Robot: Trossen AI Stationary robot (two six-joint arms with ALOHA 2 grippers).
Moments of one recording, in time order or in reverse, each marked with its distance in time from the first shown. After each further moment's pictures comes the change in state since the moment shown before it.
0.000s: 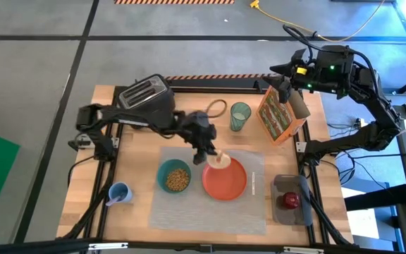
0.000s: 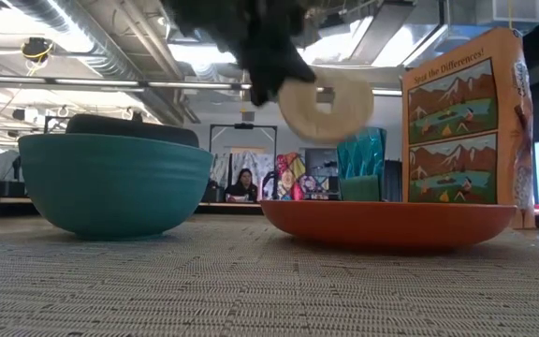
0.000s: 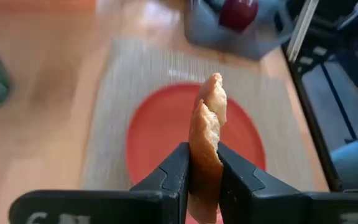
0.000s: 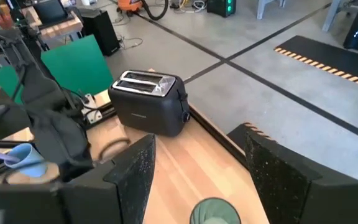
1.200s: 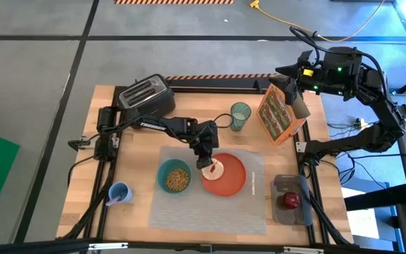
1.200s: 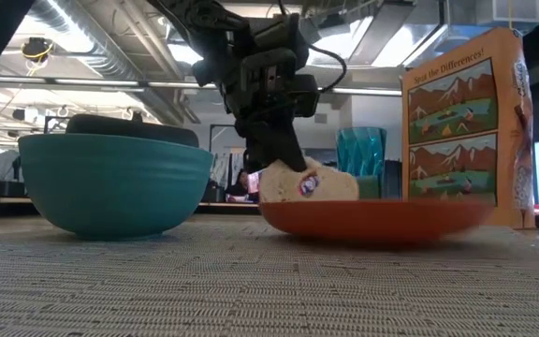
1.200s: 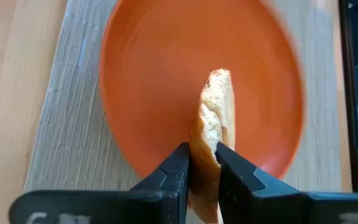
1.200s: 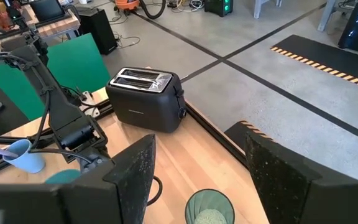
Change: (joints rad) left arm 0.018 0.216 0.024 -0.086 0.102 -0.044; right arm 0.000 -0.034 0.000 -0.042 0.009 -0.004
